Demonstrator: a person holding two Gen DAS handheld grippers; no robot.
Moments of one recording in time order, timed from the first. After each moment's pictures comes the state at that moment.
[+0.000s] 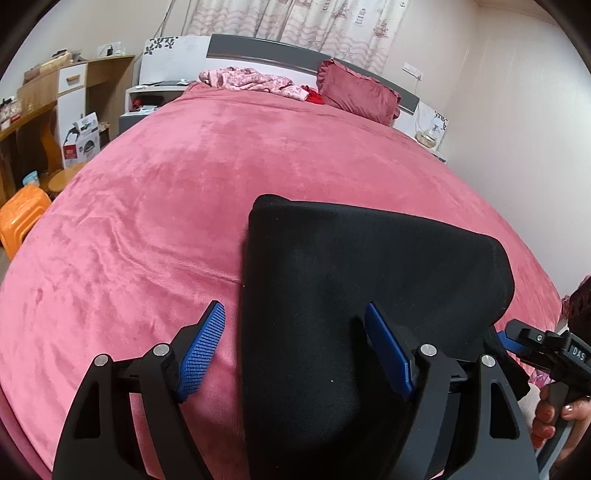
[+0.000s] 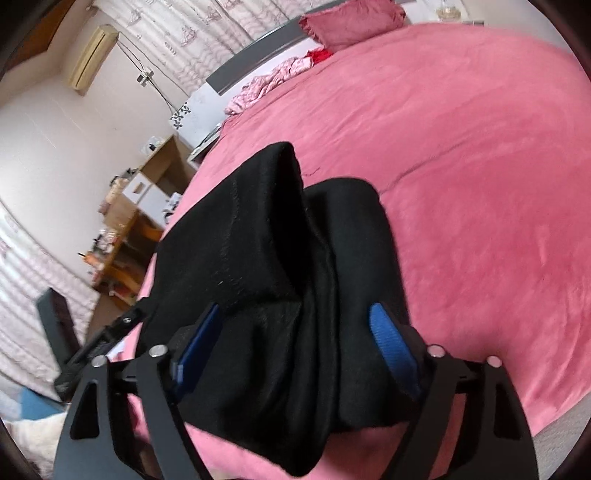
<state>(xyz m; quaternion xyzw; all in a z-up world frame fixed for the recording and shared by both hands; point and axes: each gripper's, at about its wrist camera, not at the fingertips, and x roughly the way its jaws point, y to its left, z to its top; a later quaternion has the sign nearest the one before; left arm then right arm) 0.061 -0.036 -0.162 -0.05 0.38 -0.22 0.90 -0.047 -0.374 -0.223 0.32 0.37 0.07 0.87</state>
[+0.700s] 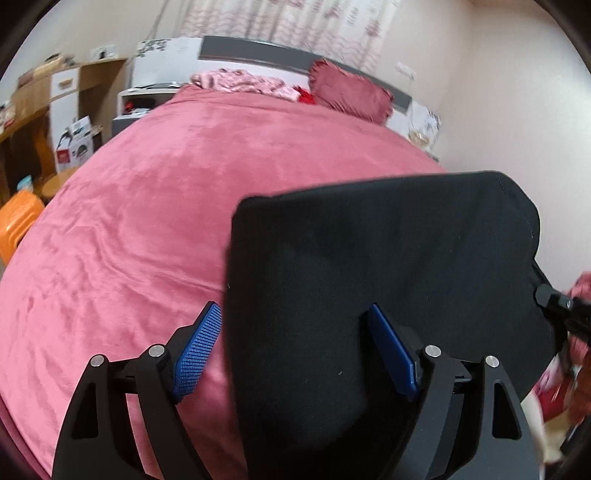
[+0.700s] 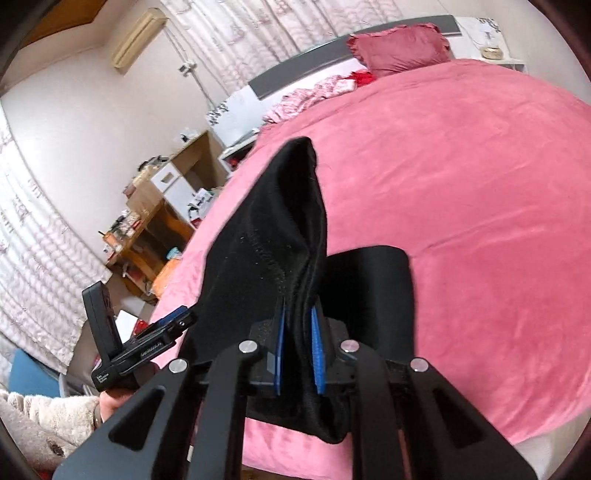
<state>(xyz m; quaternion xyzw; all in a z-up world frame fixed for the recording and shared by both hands) 0.060 -0.060 -0.156 -0.04 0.39 -0.23 0.89 -0.059 -0.379 -0.166 0.25 0.35 0.09 0.90</state>
